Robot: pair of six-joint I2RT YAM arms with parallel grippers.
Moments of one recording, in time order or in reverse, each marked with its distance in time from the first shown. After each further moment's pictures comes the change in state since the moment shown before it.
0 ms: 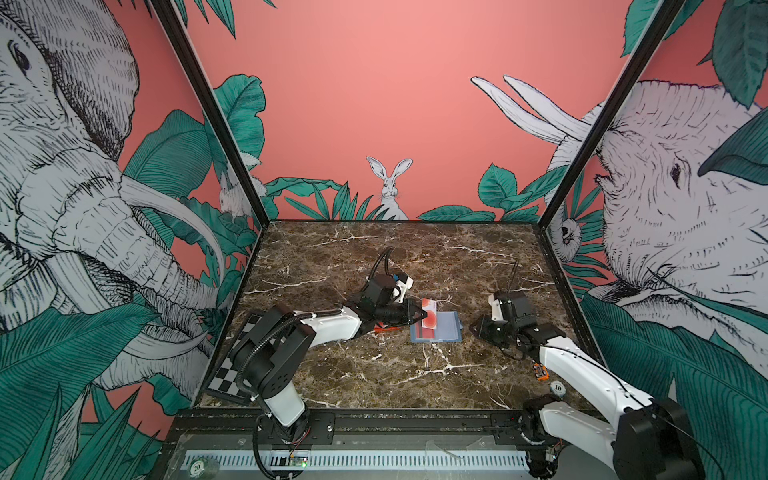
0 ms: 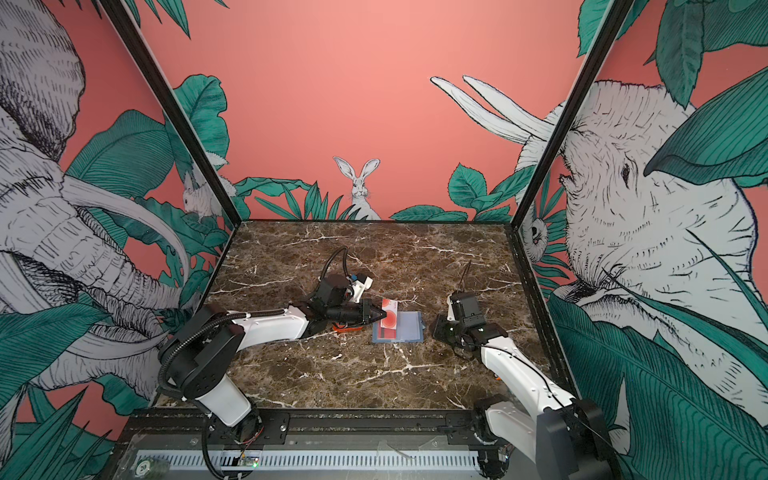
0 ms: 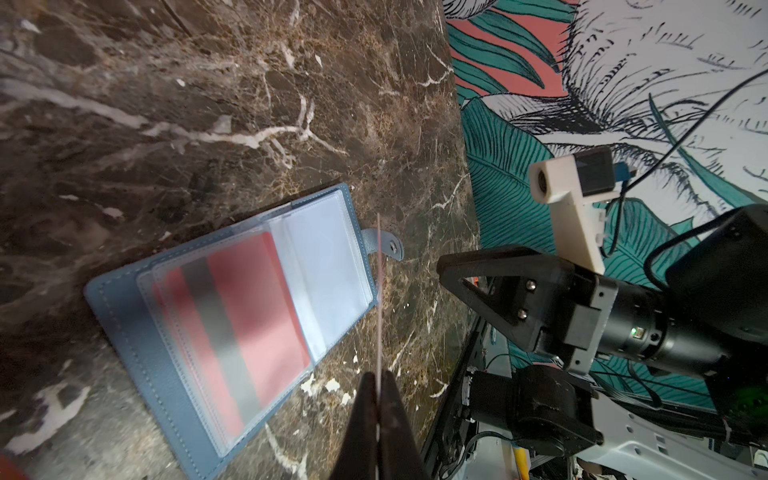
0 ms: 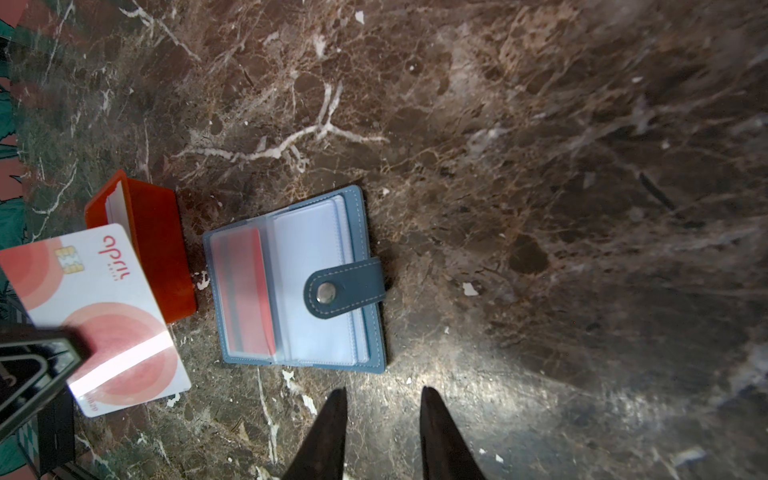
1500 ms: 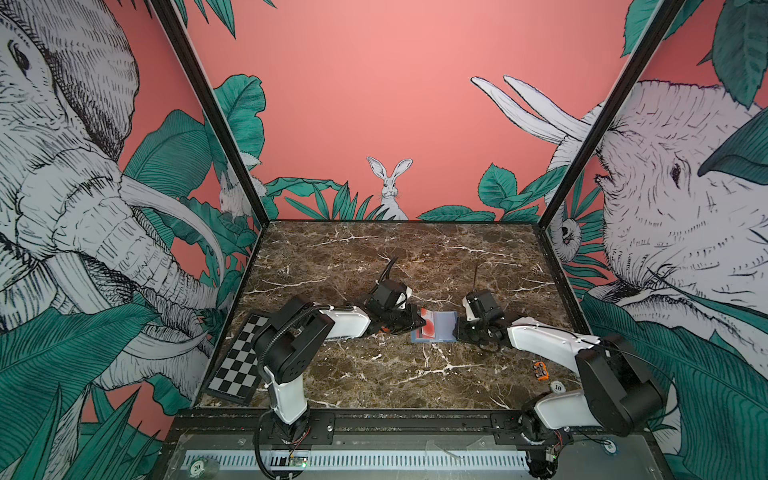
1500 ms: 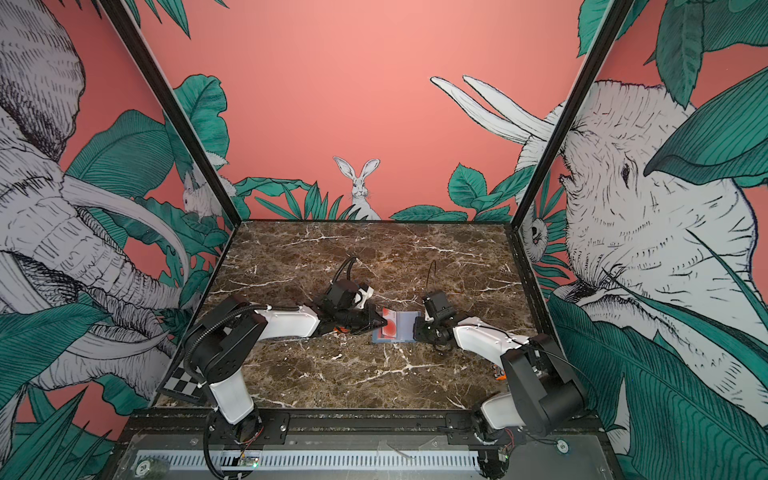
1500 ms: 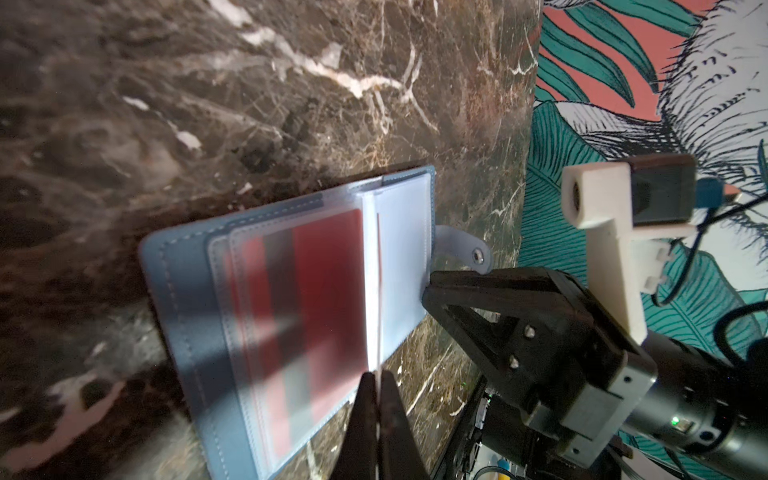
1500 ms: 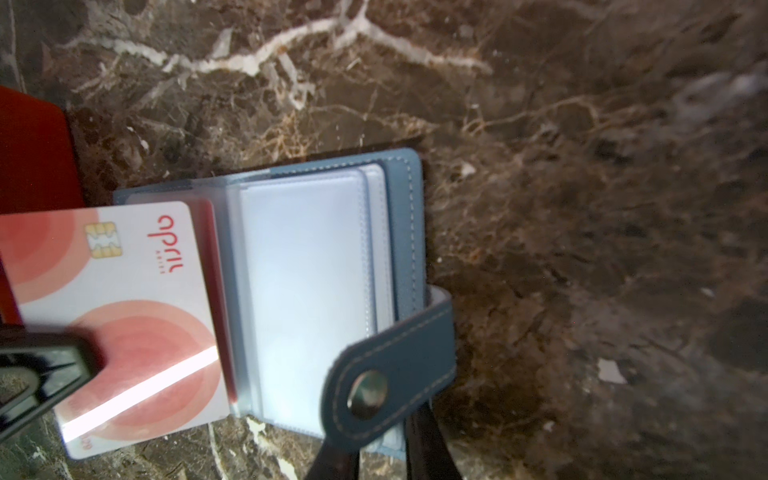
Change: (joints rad) left arm -0.020 0.138 0.035 -0.037 -0.041 -0.139; right arm 0.179 0.341 0.082 0.135 0.078 -0.015
